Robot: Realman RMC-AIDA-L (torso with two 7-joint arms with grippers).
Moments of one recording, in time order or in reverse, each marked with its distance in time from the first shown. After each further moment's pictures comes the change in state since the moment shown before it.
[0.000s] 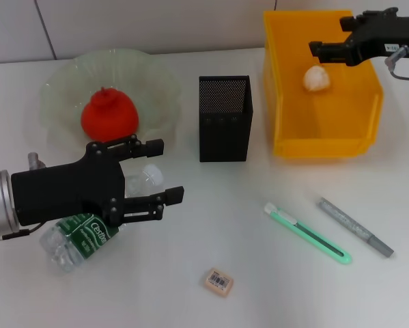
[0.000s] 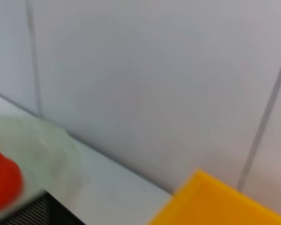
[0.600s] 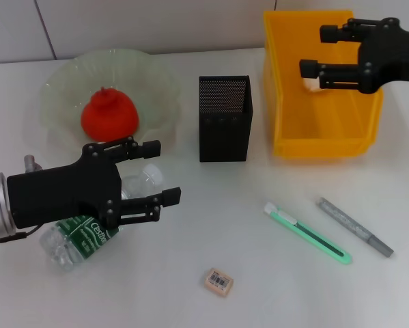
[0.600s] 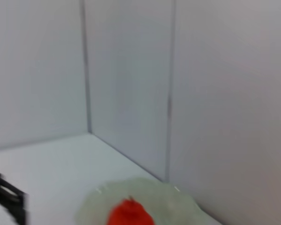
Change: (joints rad) left arm 0.010 0.001 -0.008 -0.001 -0.004 0.010 0.000; right arm -0.032 -0.002 0.264 0.075 0.368 -0.480 -0.397
